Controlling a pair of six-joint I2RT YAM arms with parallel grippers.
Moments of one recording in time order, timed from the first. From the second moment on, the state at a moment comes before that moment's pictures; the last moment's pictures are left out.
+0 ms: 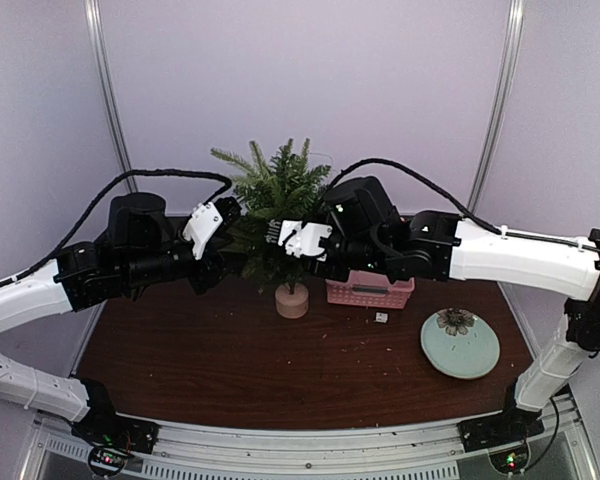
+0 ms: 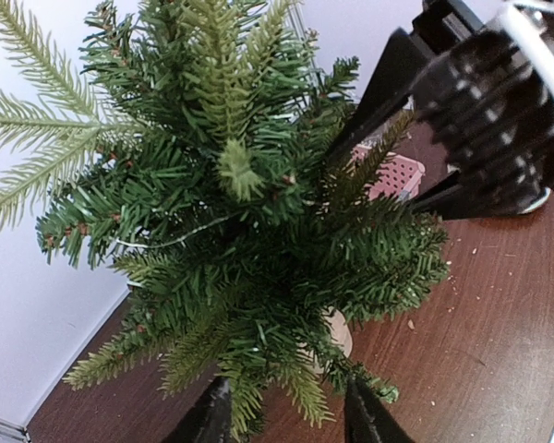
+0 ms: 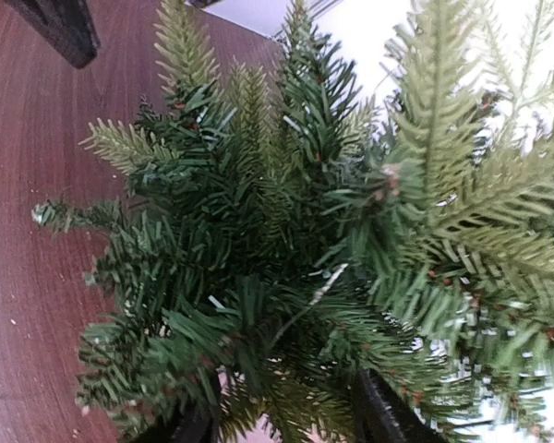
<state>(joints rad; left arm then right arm) -0.89 1.08 0.97 -0.23 -0.07 0.28 1.07 1.62 1.46 -0.37 0.37 -0.71</state>
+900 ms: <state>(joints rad) -0.83 1.13 1.09 -0.26 -0.02 0.18 0.76 1.32 1.50 -0.46 0.03 -0.15</state>
